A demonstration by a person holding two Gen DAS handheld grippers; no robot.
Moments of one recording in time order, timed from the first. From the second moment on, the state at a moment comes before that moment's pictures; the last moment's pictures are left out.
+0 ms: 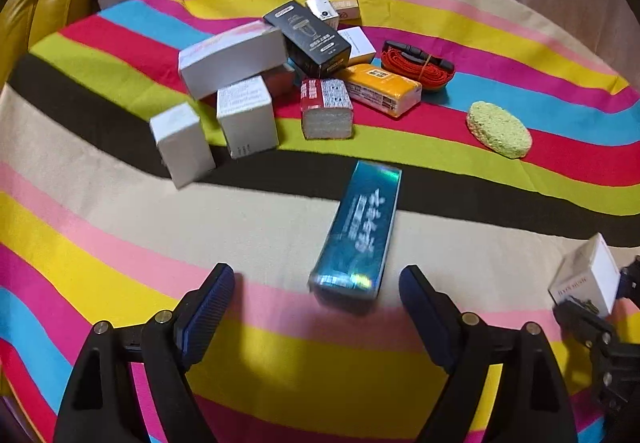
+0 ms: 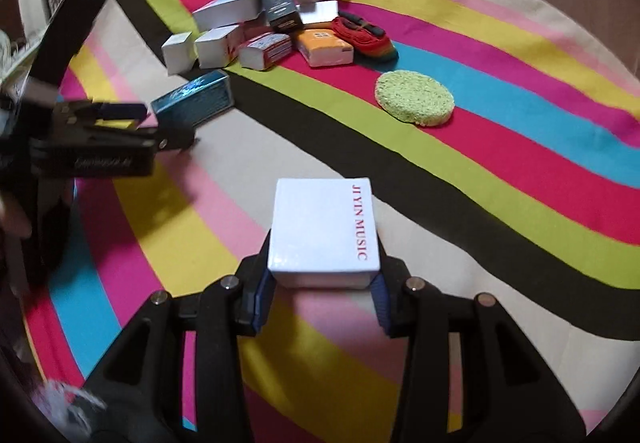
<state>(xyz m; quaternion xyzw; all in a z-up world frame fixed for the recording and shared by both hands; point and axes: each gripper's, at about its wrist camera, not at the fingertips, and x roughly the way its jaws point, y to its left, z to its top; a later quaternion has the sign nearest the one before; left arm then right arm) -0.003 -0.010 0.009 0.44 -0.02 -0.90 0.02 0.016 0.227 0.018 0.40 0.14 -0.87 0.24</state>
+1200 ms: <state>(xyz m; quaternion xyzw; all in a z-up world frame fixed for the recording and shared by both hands) 0.088 0.008 0.012 0.42 0.04 -0.91 0.03 0.003 0.236 0.019 0.41 0.10 -0.88 0.20</state>
